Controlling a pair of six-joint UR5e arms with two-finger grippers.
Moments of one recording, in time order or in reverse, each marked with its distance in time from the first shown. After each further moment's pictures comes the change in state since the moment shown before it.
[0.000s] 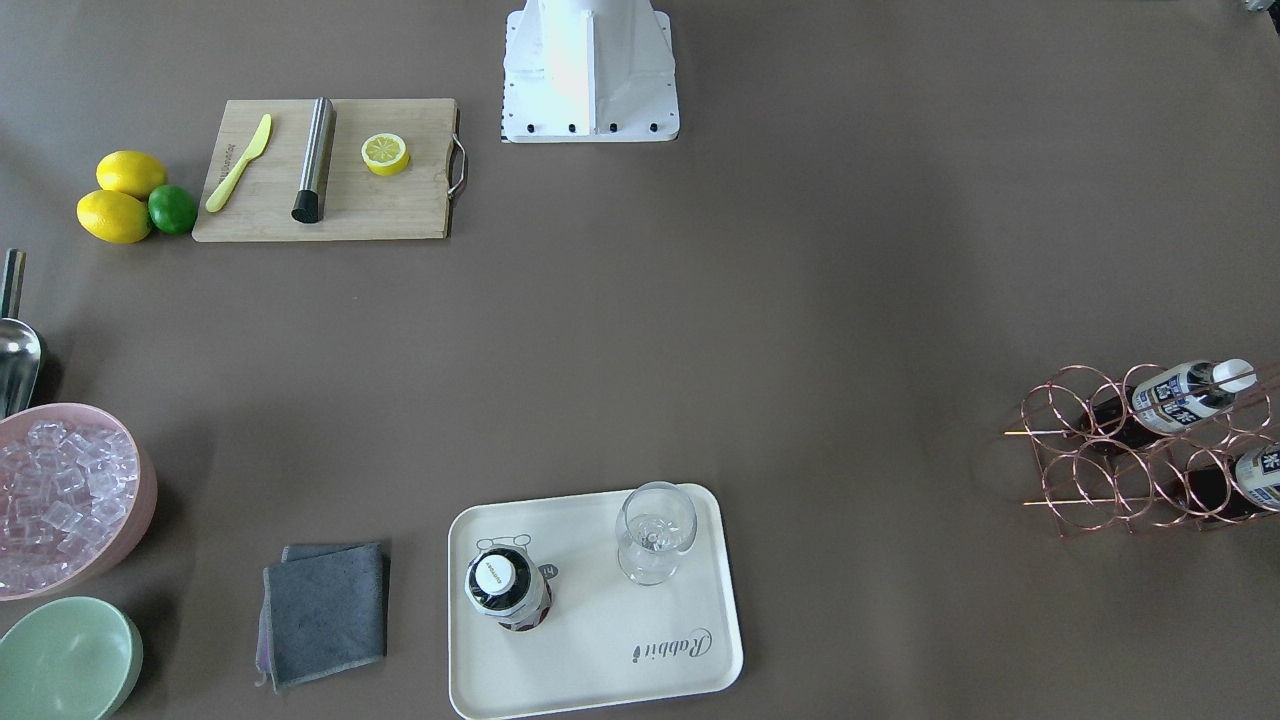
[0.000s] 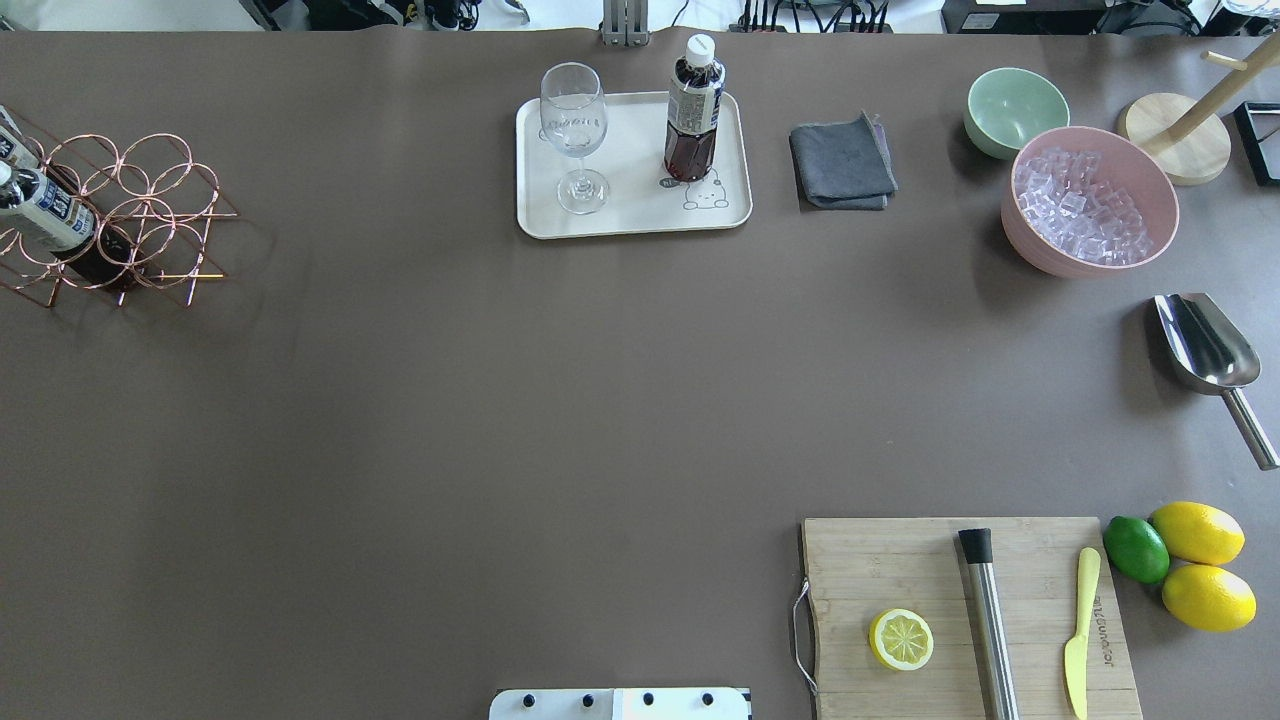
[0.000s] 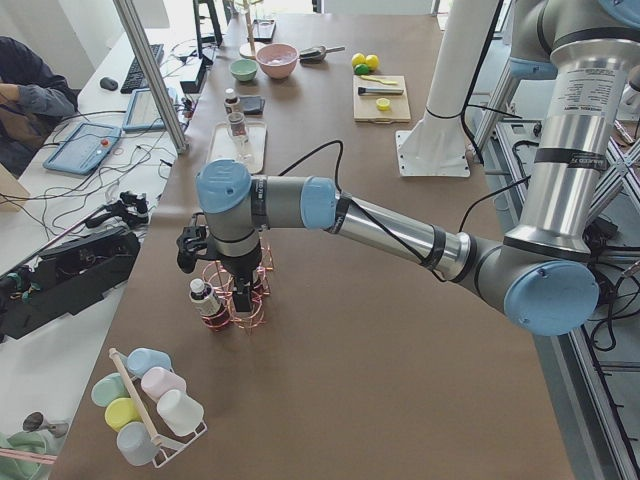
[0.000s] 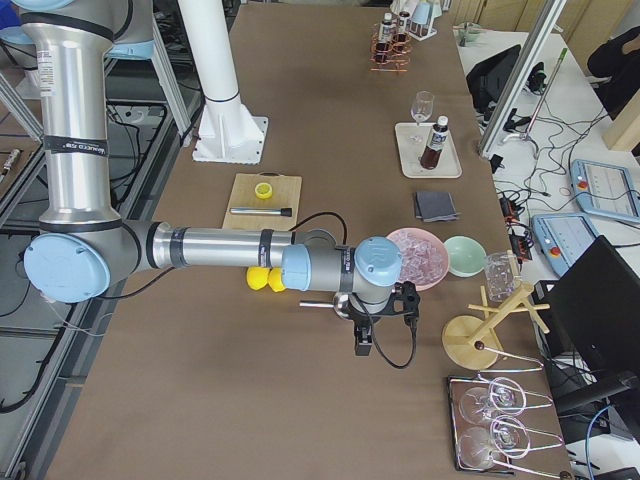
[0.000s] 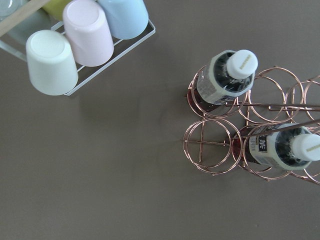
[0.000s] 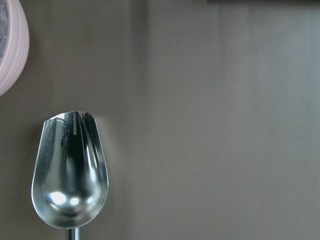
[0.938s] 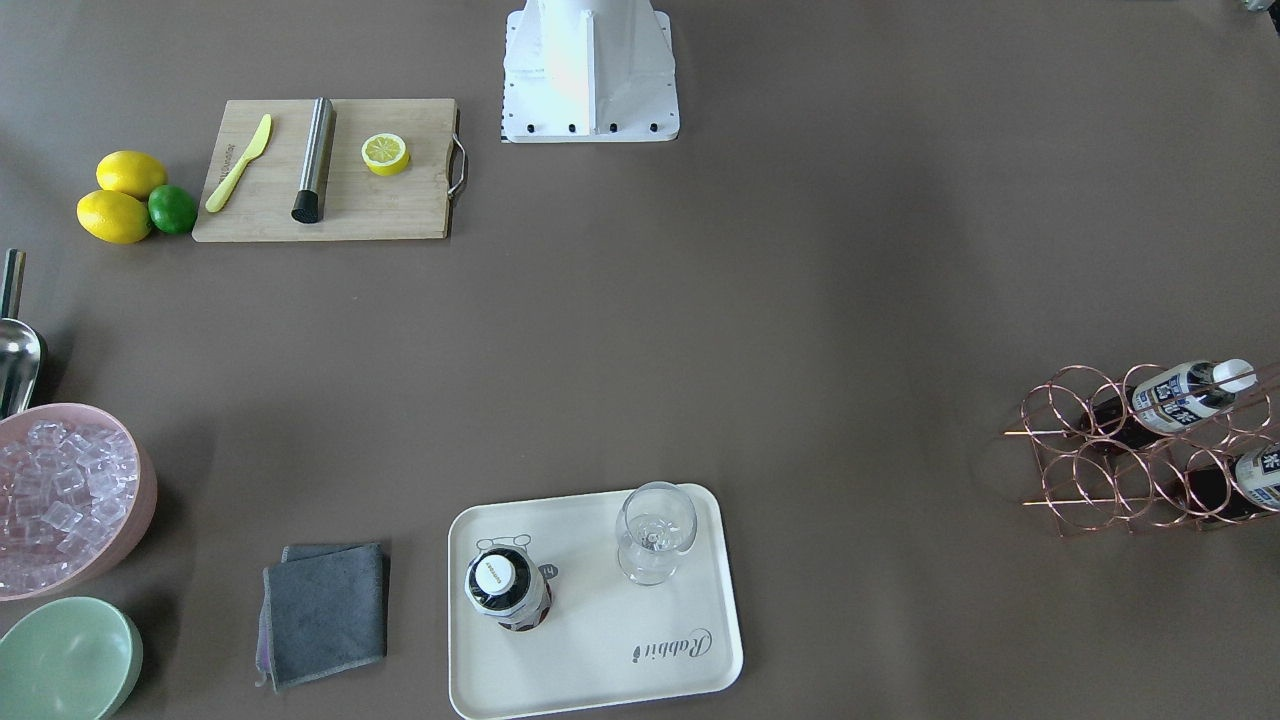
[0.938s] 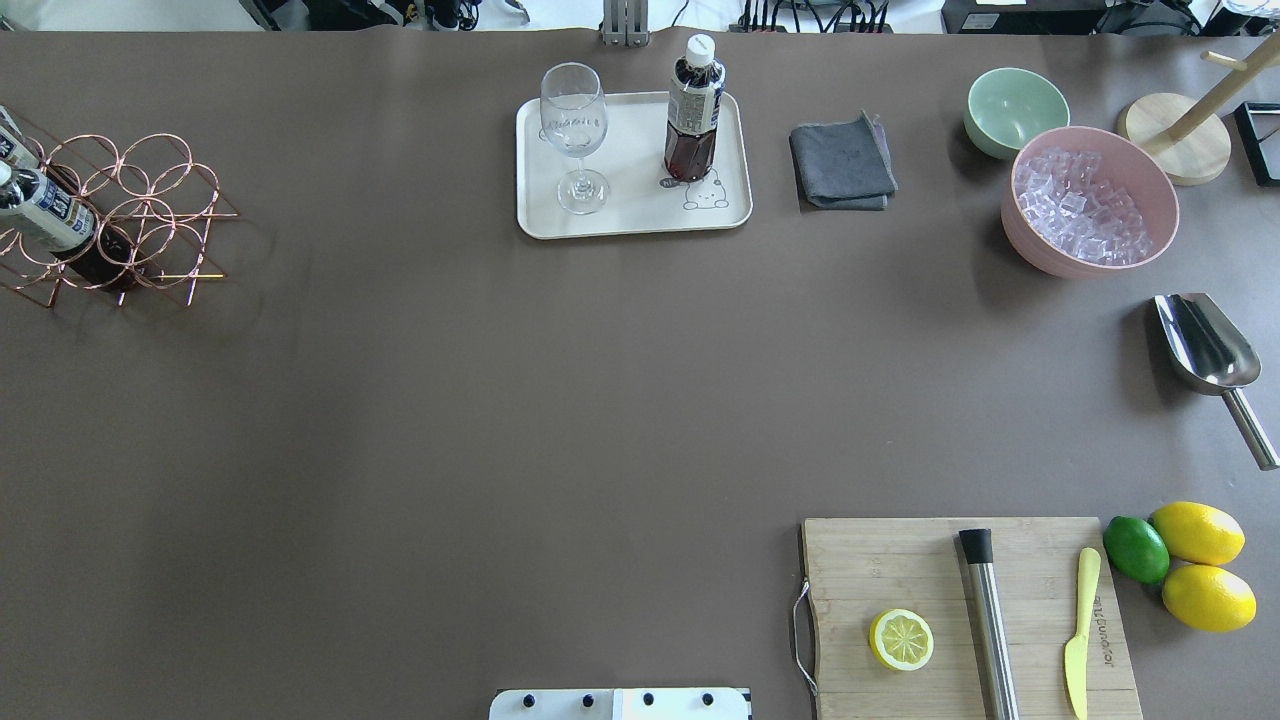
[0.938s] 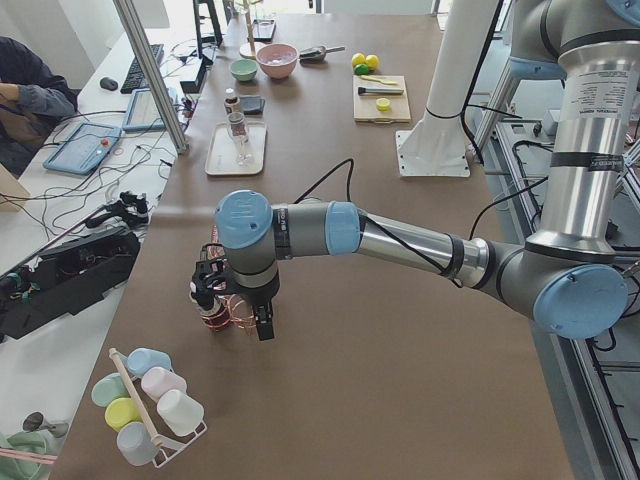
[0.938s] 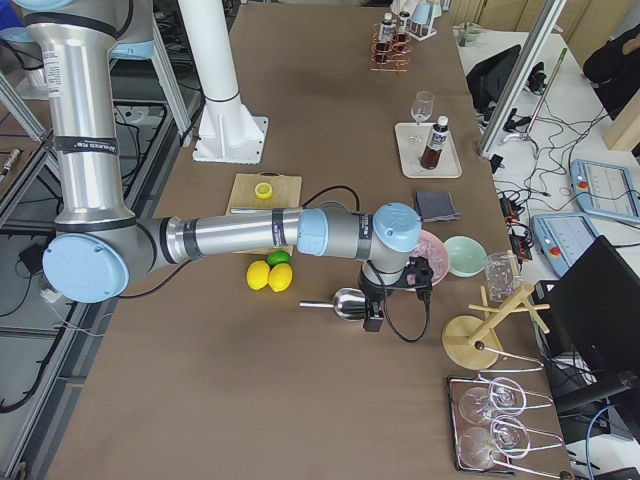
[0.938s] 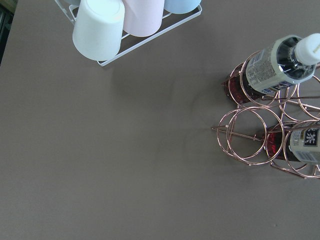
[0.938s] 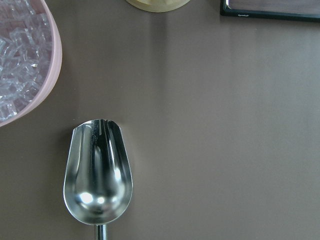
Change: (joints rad) left arm -0.044 0.076 0.010 -0.022 -0.001 -0.052; right arm -0.006 0.065 0.090 -0.194 -0.028 -0.016
